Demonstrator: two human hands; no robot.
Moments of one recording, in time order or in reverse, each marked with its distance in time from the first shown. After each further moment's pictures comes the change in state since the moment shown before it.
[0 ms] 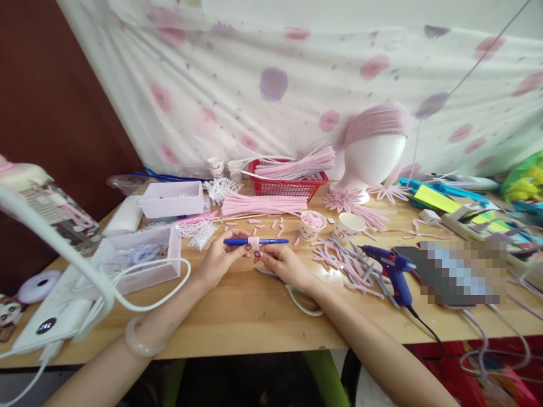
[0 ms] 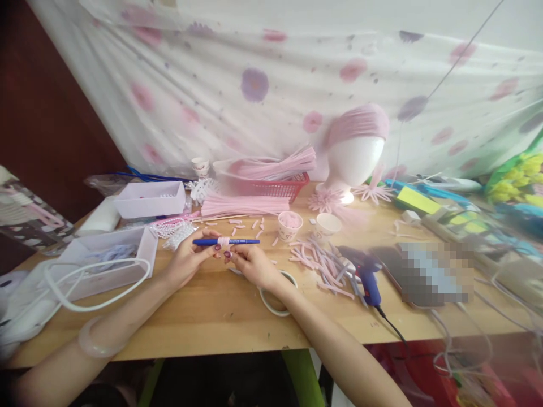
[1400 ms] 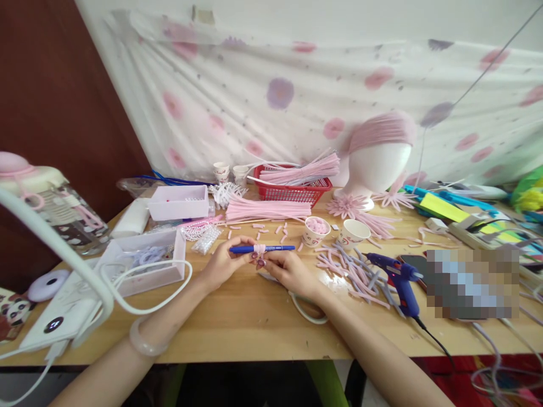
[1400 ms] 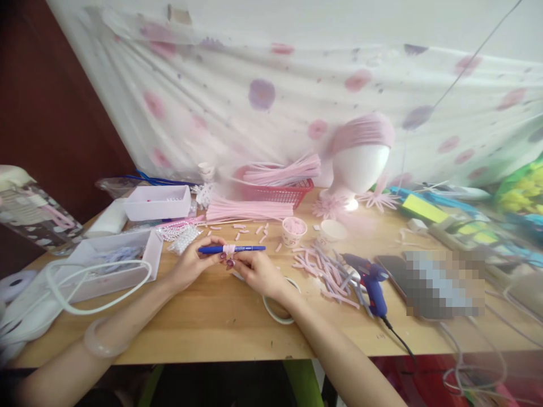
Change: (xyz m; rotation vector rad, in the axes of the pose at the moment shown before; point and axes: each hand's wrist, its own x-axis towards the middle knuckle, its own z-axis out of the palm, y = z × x) left_hand 0.002 0.003 -0.006 0.169 -0.130 0.025; right_hand -0.004 -0.009 -0.005 -0.128 -0.021 -0.146
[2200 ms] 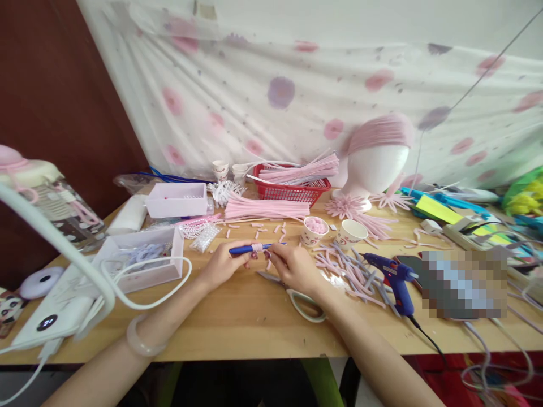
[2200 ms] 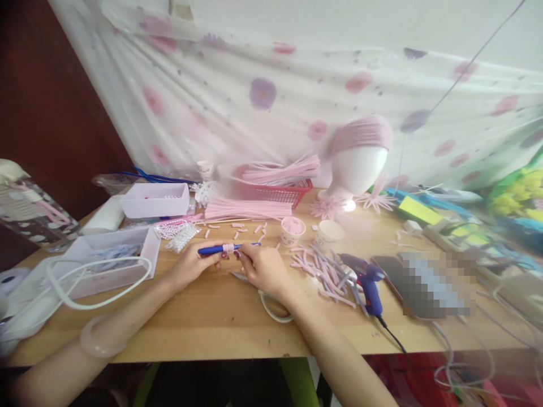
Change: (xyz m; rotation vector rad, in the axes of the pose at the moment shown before) left_hand 0.000 0.001 0.002 0.097 -0.011 -0.050; right_hand -0.004 -0.012 -0.013 -0.466 0.128 0.018
